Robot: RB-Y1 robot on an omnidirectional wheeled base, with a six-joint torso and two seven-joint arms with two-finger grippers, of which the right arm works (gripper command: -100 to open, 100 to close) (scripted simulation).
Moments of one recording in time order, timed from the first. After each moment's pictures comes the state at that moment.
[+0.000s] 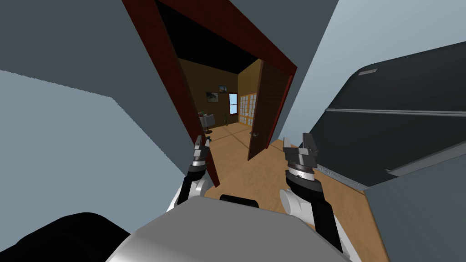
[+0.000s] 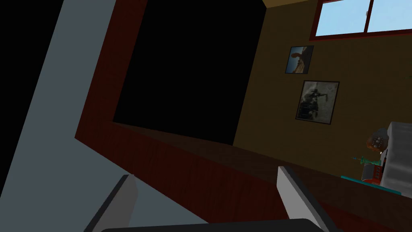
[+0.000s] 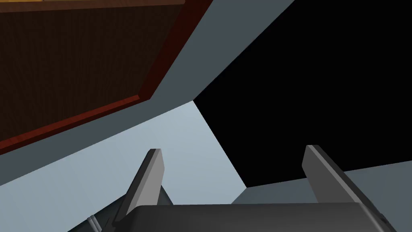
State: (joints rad) arm 0.47 0.02 0.03 -2.38 0.02 -0.46 -0.02
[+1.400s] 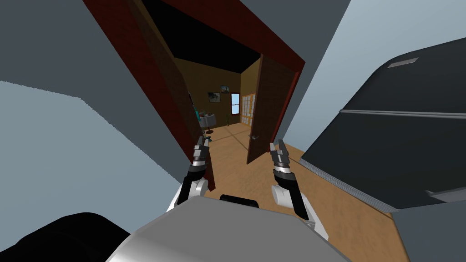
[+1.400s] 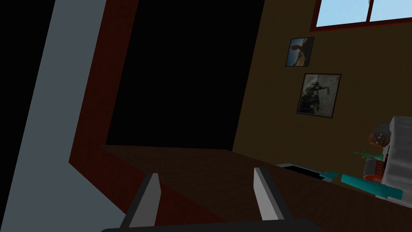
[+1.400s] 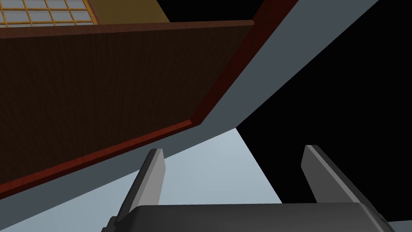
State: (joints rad) arm 0.35 -0.03 0.05 -2.06 0.07 -0.53 -0.05
